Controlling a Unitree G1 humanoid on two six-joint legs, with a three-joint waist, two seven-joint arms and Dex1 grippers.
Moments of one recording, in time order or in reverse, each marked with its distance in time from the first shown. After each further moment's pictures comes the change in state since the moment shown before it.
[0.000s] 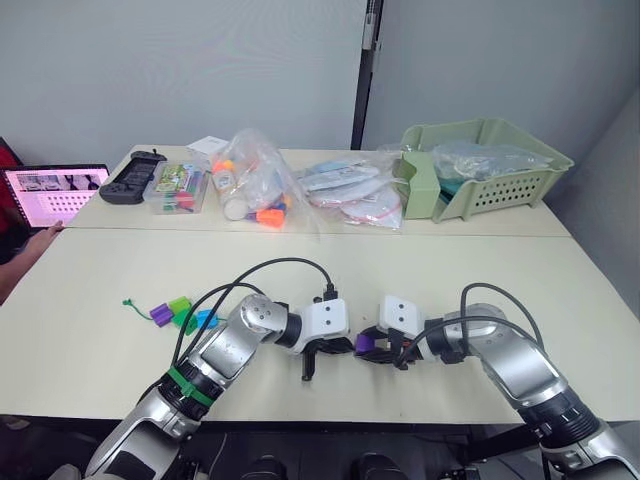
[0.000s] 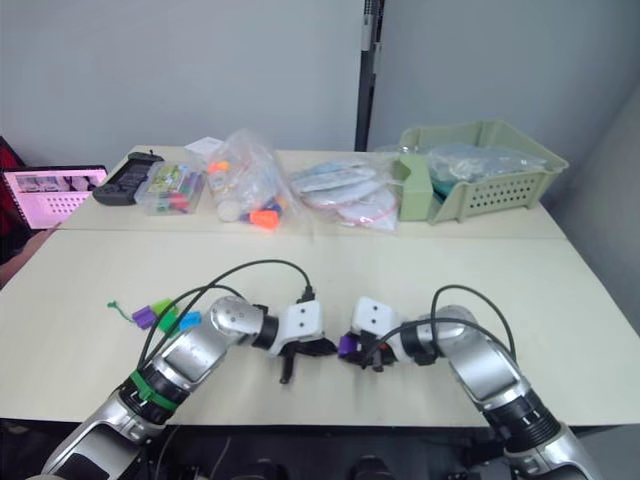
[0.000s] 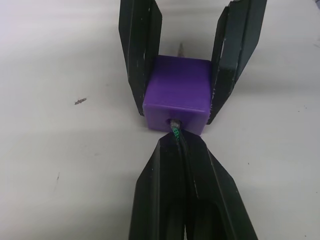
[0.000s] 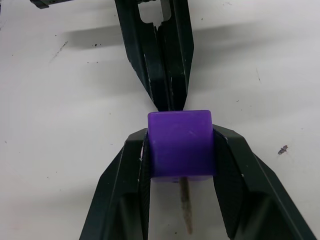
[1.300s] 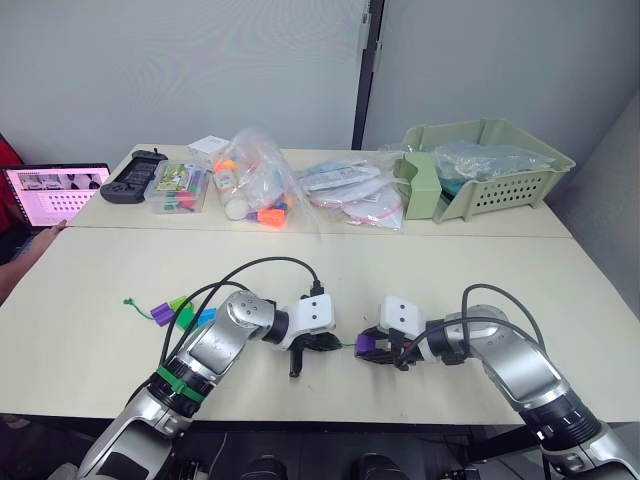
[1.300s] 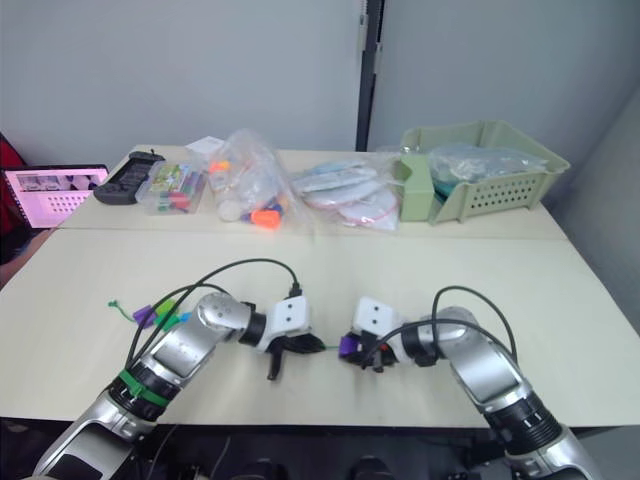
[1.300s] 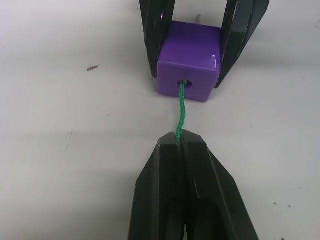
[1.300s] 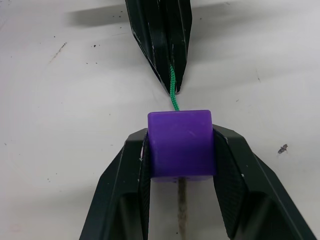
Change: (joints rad) left arm 0.007 0.055 0.052 0.018 -0.018 -0.019 -0.058; right arm 0.012 0.002 -0.006 -0.012 0.002 0.005 -0.011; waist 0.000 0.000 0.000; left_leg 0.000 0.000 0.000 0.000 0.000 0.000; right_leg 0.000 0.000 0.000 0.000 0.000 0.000
